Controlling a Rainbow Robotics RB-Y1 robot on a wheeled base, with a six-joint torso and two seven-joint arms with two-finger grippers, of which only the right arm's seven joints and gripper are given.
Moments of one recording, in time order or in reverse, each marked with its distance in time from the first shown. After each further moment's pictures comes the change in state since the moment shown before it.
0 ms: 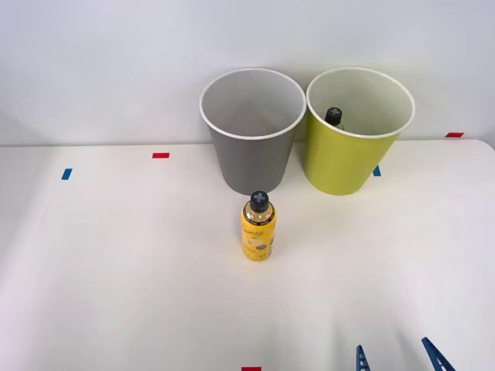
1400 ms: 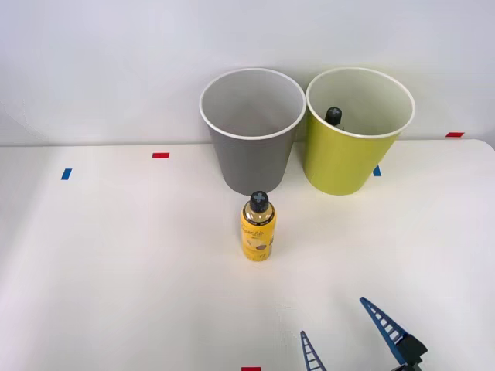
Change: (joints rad) arm -0.295 -0.313 0.308 -0.020 -0.232 -0.005 0.314
